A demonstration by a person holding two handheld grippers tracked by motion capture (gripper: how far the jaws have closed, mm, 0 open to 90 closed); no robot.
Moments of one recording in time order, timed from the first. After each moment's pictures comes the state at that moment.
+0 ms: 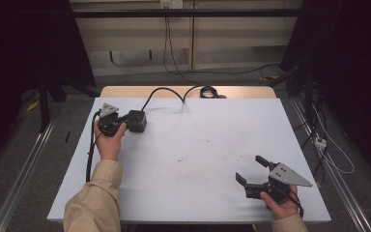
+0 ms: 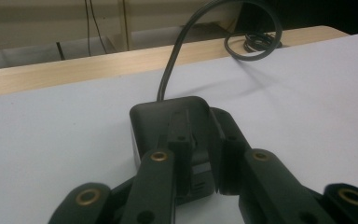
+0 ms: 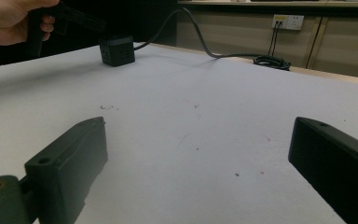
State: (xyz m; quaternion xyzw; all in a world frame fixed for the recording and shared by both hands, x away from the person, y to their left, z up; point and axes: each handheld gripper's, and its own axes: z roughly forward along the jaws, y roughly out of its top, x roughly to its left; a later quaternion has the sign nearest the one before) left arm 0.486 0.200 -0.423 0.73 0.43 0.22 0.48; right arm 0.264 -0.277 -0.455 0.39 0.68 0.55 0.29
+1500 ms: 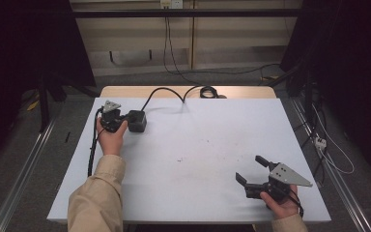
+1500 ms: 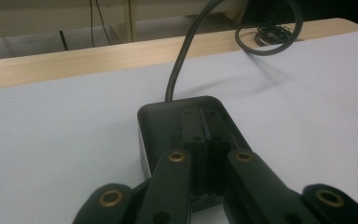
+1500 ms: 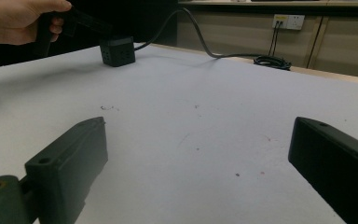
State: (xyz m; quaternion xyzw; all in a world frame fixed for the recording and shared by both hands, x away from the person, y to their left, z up) left arm 0.501 0.197 -0.427 0.73 0.45 0.21 0.46; right arm 0.264 -0.277 -0.455 0.39 0.68 0.55 0.28
